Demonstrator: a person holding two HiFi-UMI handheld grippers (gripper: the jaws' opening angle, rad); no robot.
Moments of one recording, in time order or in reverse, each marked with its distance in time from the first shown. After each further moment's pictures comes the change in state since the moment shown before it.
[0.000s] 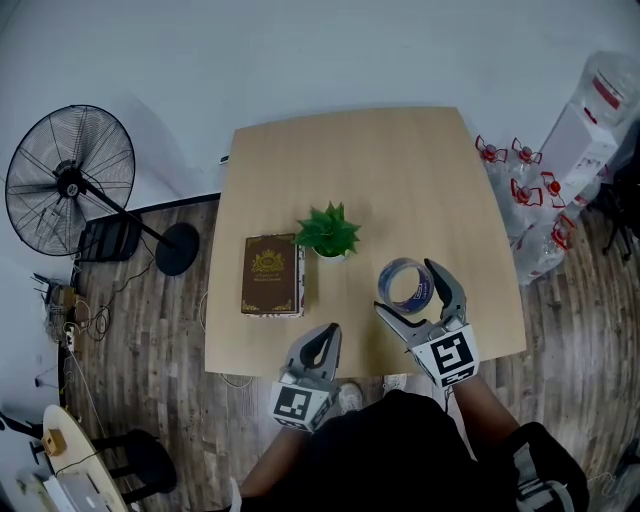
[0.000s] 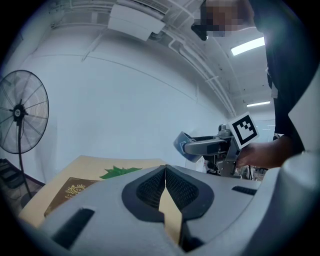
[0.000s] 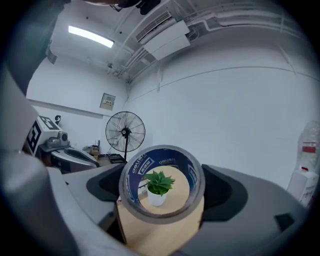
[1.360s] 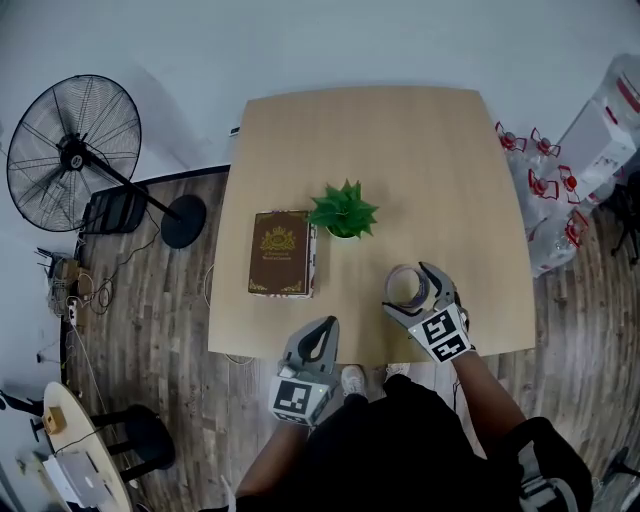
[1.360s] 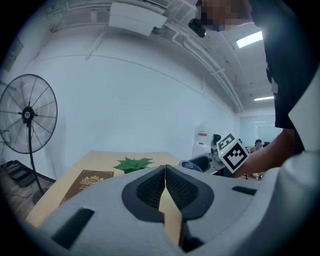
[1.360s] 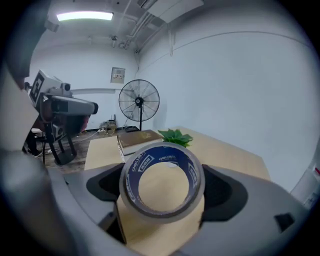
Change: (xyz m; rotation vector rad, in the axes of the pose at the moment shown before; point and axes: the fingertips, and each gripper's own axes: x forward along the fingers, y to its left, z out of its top) left arm -0.021 0.025 -0.026 -0.005 0.068 0.080; right arm 0.040 0.033 -0.133 -0.044 0.342 0.185
